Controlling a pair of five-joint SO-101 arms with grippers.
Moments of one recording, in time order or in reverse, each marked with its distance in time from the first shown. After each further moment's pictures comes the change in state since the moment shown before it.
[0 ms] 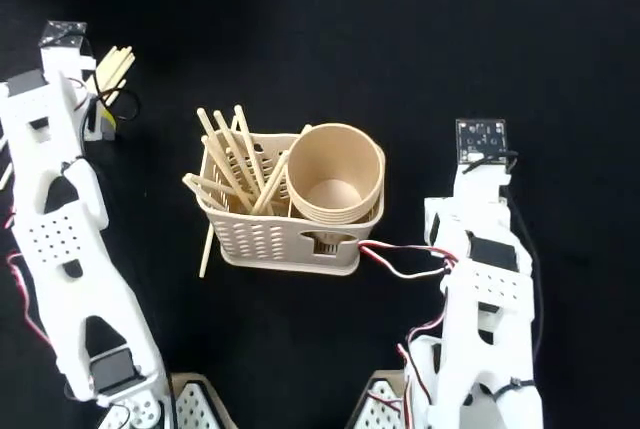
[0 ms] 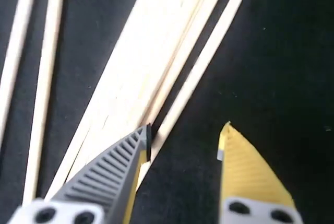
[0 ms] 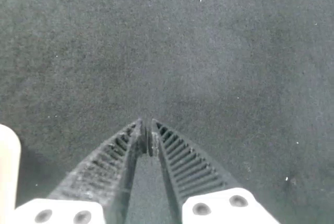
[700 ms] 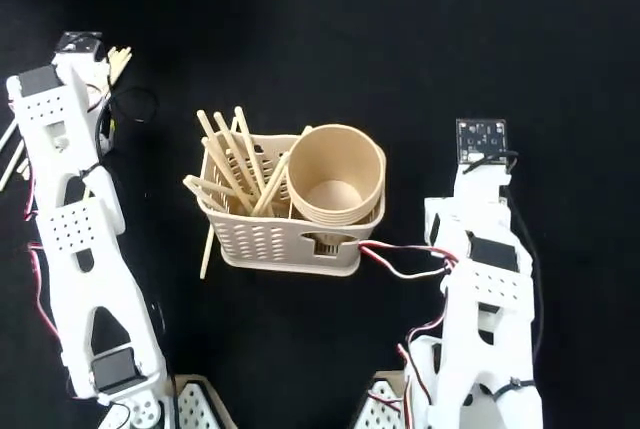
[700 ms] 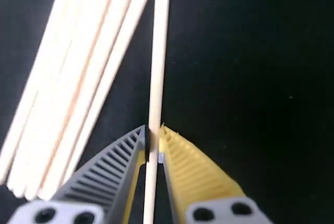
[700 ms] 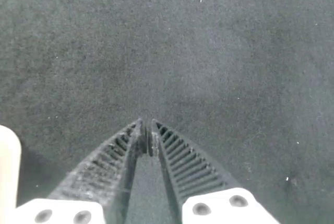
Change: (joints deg) left arm 1.8 15.6 -30.9 25.7 6.9; right arm 0.0 0.0 0.0 0.0 0.0
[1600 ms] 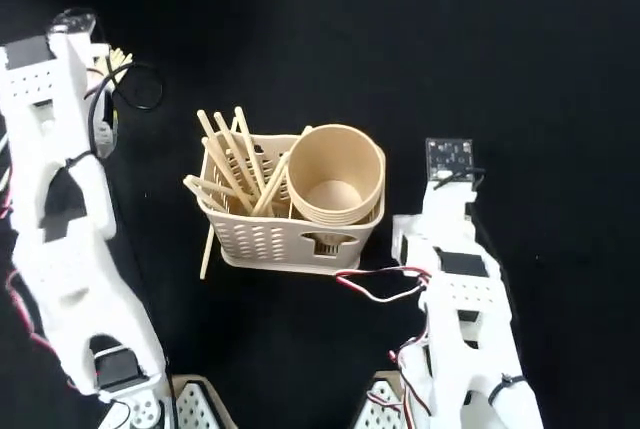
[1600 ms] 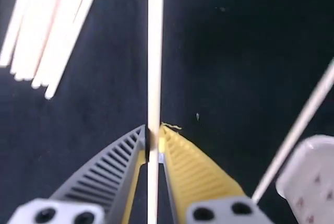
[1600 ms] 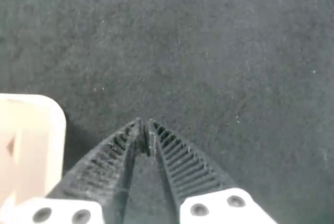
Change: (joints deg) left arm 4.1 -45.5 47.4 -0.1 5.8; right arm -9.1 0.0 8.5 -4.0 -9.9
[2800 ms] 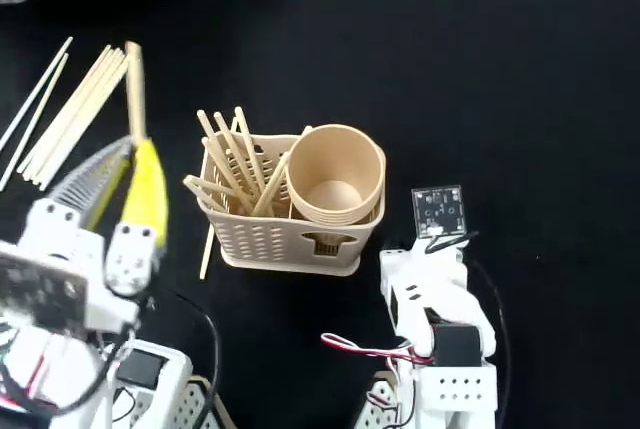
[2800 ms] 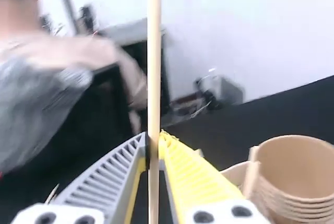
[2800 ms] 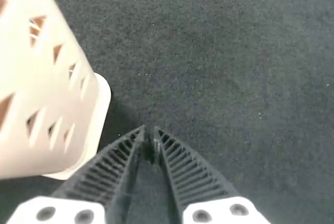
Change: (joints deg) left arm 32.9 -110.2 66.5 -35.8 -0.1; right arm -5.5 -58.3 17.4 31.3 -0.1
